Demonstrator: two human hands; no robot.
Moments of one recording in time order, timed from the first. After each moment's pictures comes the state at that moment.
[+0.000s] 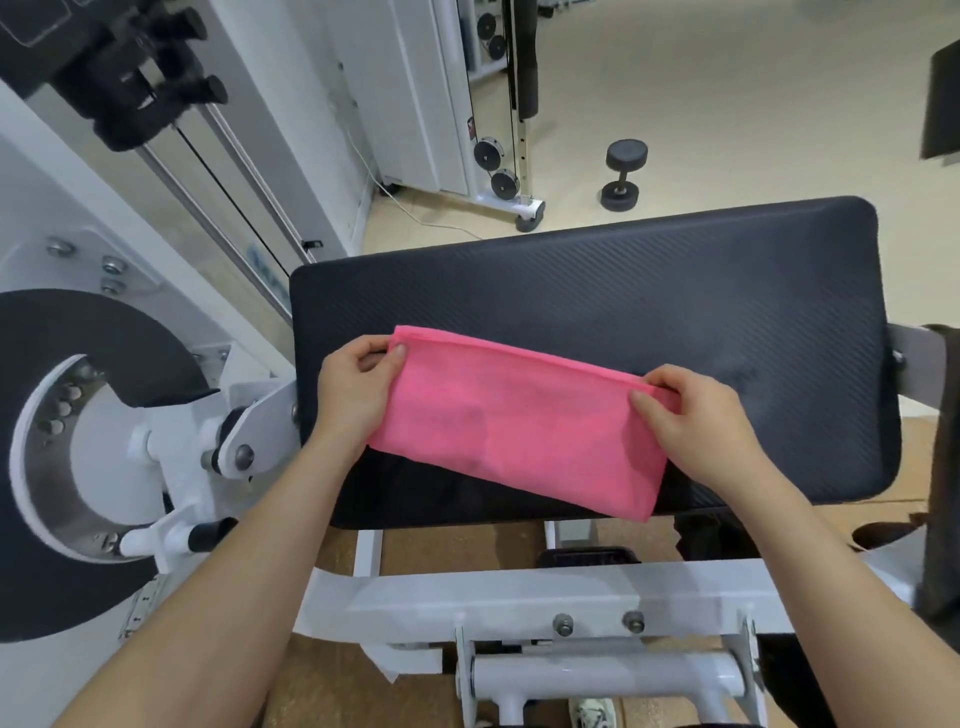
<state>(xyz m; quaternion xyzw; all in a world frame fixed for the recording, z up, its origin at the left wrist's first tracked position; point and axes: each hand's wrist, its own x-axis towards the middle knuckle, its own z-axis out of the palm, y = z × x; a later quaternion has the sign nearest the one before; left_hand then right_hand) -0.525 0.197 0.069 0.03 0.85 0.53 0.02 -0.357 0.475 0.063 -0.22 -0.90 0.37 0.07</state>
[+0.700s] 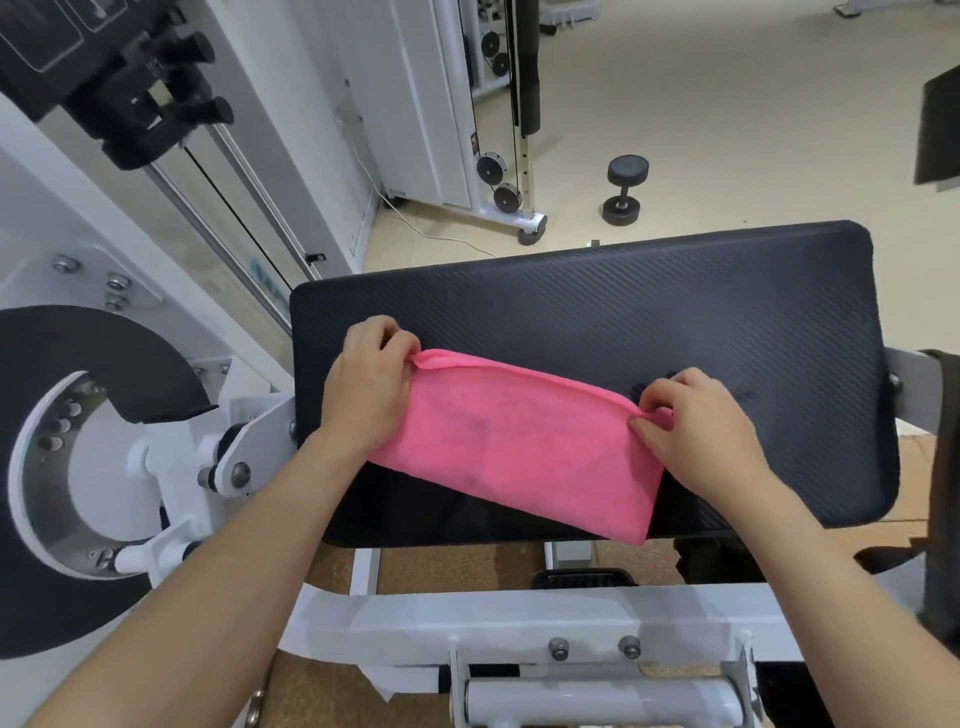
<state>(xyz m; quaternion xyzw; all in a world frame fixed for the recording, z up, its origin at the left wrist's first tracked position) -0.540 0.209 0.074 0.28 0.94 0.15 -0.14 -0.365 0.489 0.061 -0.21 -0.95 0.22 0.05</state>
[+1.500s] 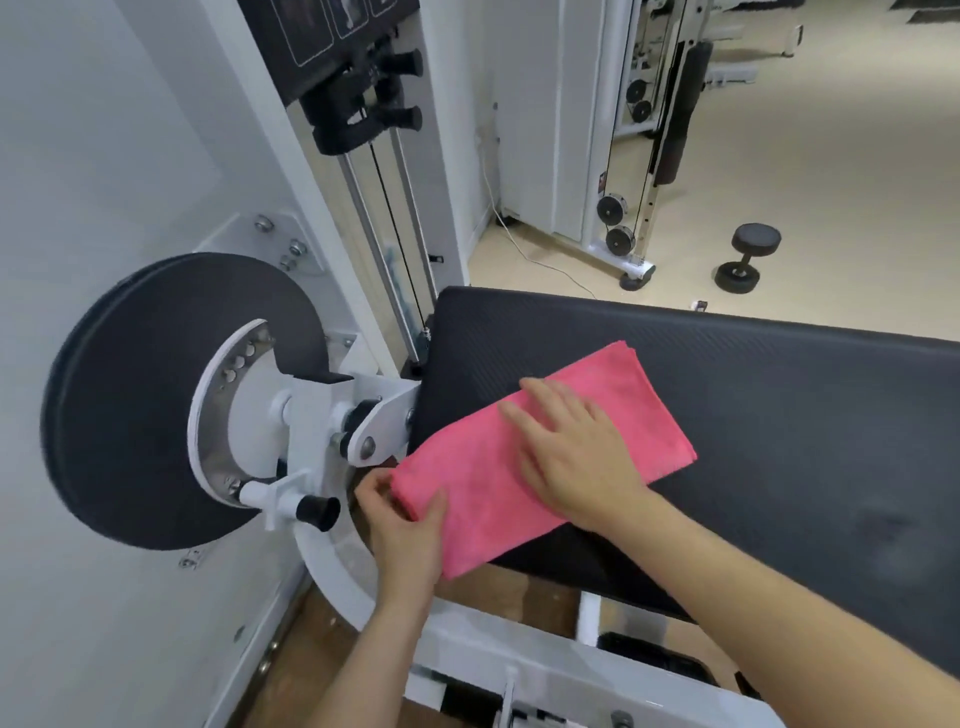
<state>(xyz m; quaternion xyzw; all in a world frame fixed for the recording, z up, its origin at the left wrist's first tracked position) -0.424 0.135 0.021 -0.23 0.72 0.65 -0.07 -0.469 0.329 0.056 0.19 -0.96 0.10 0.16</state>
